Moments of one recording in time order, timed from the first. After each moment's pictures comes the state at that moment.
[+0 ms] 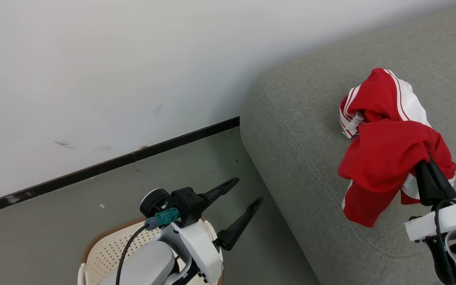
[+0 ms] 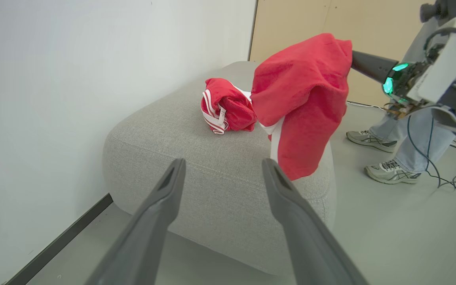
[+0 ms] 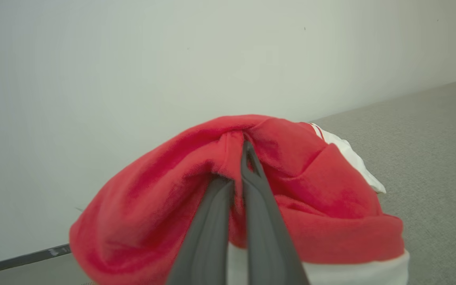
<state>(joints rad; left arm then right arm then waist) -0.52 0.16 -0.89 0.30 -0.64 -0.13 -0.20 -0.15 -0.22 -0.01 0.13 0.36 0.12 -0.26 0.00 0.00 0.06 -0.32</state>
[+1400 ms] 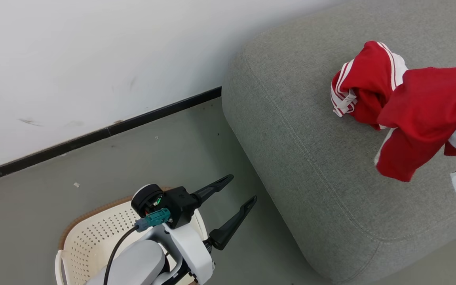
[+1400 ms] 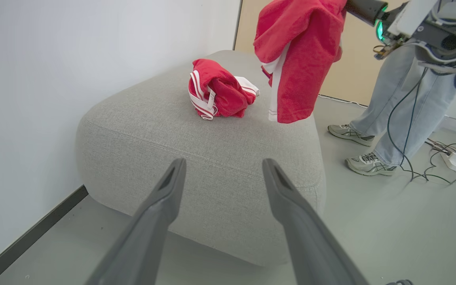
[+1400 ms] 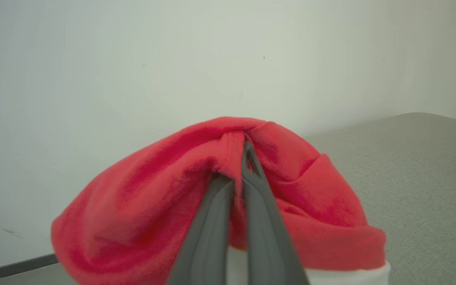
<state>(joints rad) -0.52 0.22 -0.89 0.22 -0.63 -0.13 -0.19 -0.30 -0.33 -0.06 0.17 0.40 0.12 -0.26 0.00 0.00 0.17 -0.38</state>
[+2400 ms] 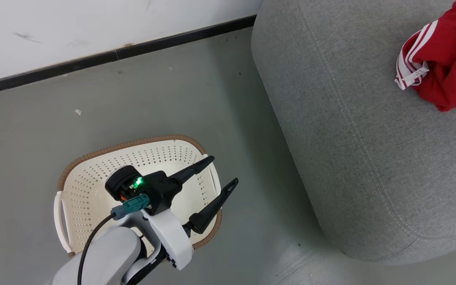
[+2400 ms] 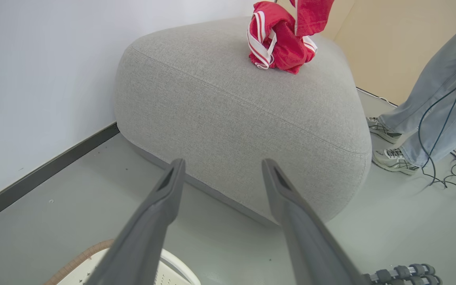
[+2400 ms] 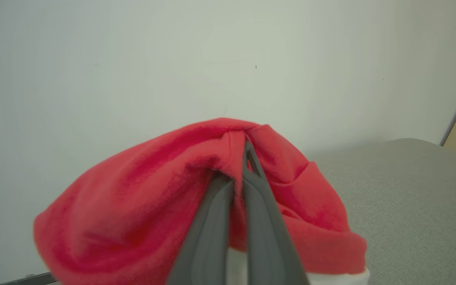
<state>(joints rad) -0.55 0.34 -0.85 0.08 -0.61 -0.09 -0.11 -0.67 -0.50 -0.12 0.40 0.45 0.12 -0.26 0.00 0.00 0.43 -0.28</state>
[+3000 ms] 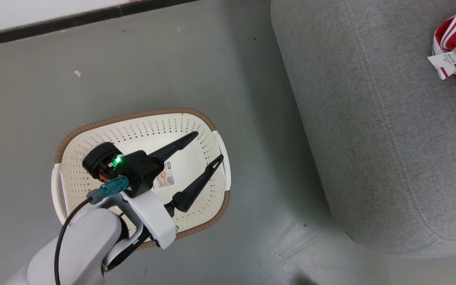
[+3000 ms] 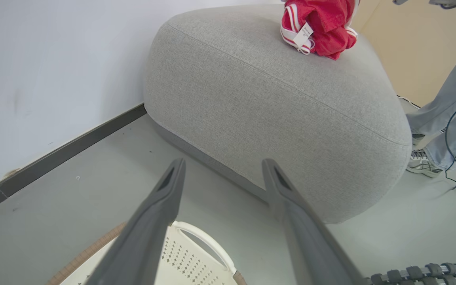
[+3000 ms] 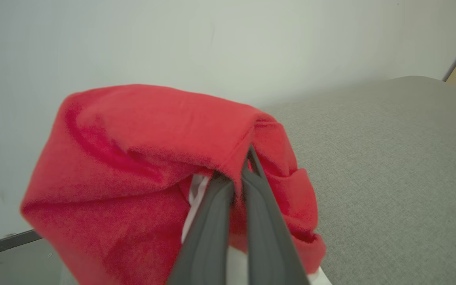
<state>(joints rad) -0.60 0.41 -0.81 0.03 -0.61 -0.09 -0.09 -0.74 -0.49 -0.12 0.58 0.45 0.12 -0.25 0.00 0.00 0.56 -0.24</state>
